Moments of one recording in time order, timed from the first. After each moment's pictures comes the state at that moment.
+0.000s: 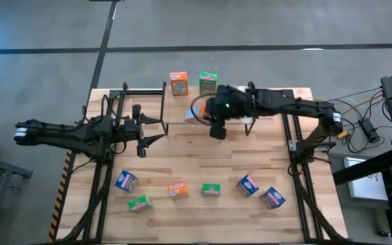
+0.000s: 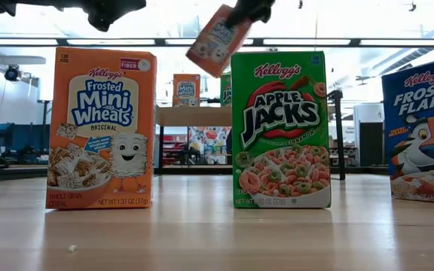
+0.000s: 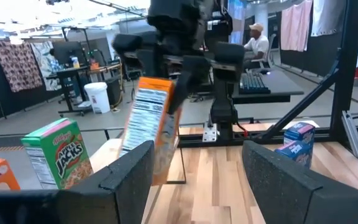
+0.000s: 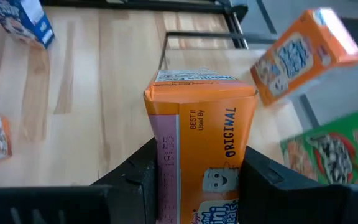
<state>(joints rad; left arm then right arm) -0.04 0.71 0.55 0.21 -0.20 0.13 -0.13 1.65 1.79 -0.87 0.14 -0.13</state>
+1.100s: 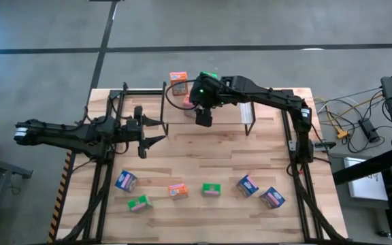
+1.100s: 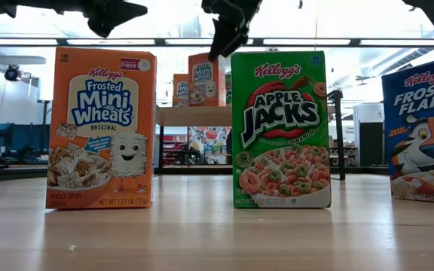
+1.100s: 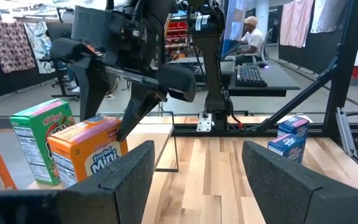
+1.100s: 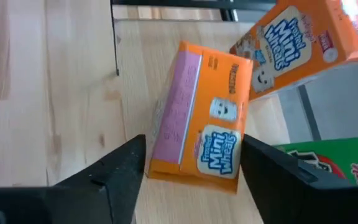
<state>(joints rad) -0.04 0.72 0.55 0.18 -0.20 0.07 -0.25 1.96 2.14 -1.07 0.13 -0.21</state>
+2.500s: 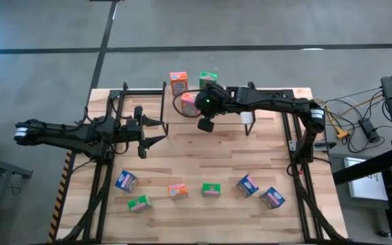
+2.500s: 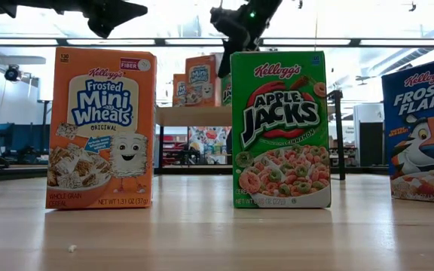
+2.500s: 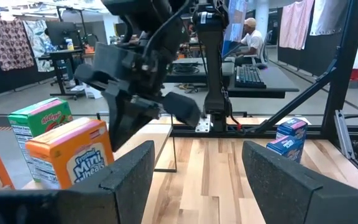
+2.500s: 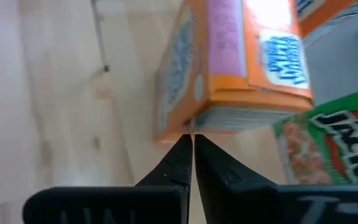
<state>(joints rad) -0.04 0.72 0.55 0.18 -0.20 0.05 -0.23 1.81 1.76 -0.79 0.20 -0.11</state>
